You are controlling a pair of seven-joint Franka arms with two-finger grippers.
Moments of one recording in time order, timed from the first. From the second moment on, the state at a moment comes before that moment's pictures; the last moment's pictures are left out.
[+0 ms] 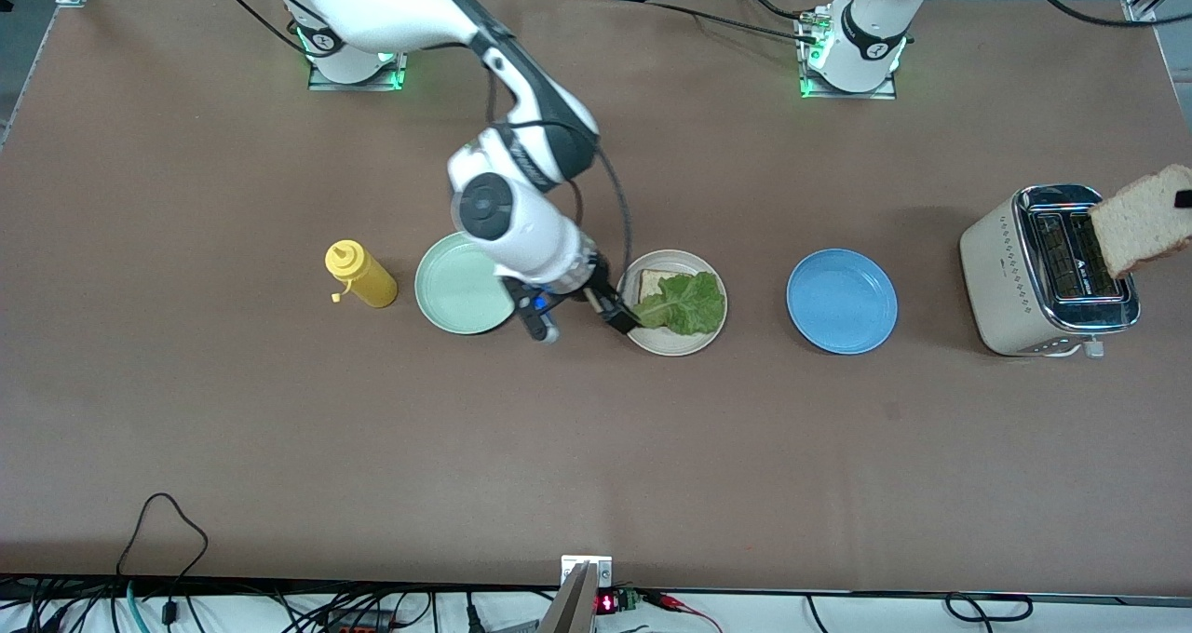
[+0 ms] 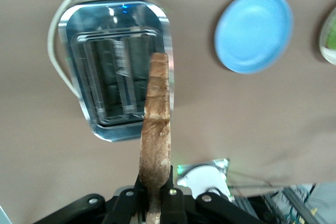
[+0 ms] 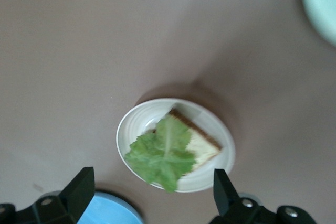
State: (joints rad) left arm 0.55 0.46 -0.27 -1.08 0.05 1.06 0.36; right arm 0.63 0.72 0.01 -1.25 0.38 2.13 1.34
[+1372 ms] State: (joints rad) left arm 0.11 0.57 -0.37 -1.69 -0.77 1.82 0.30; right arm 0.08 0.42 0.01 -1.21 0.05 1.54 -0.15
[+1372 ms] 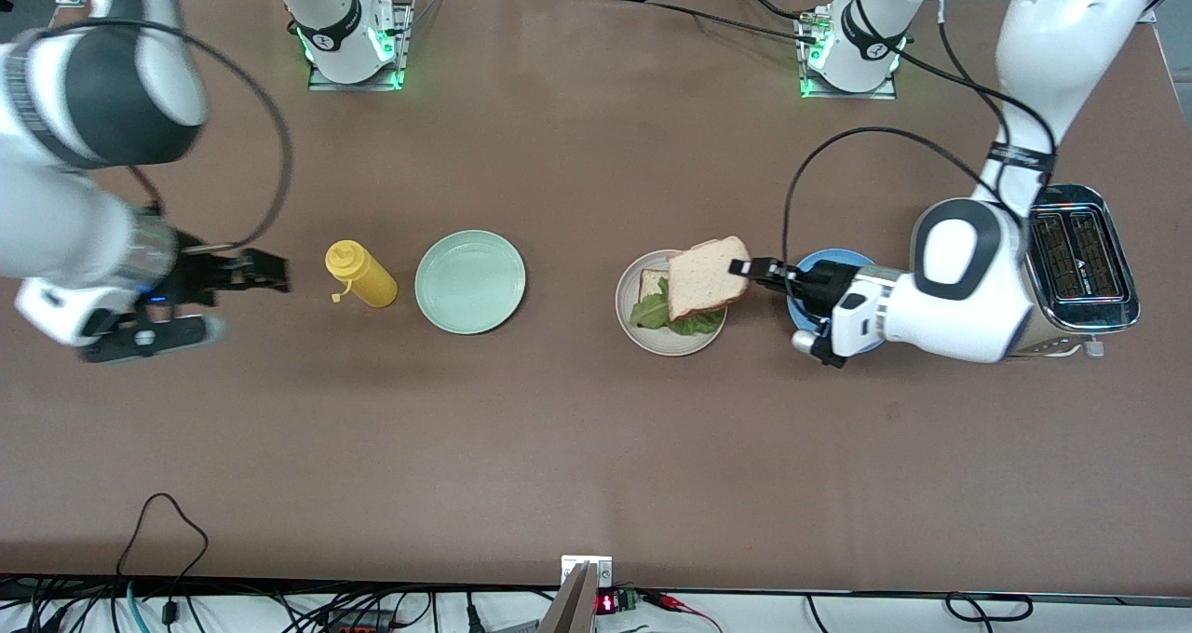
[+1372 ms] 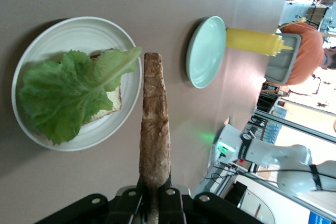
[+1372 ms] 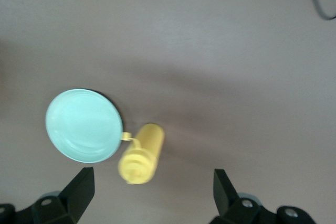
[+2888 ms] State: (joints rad) left arm 0.05 0.78 -0.35 -1.68 -0.85 2.03 0.46; right arm 0.06 0.23 0.01 -1.41 -0.04 1.51 -0.21
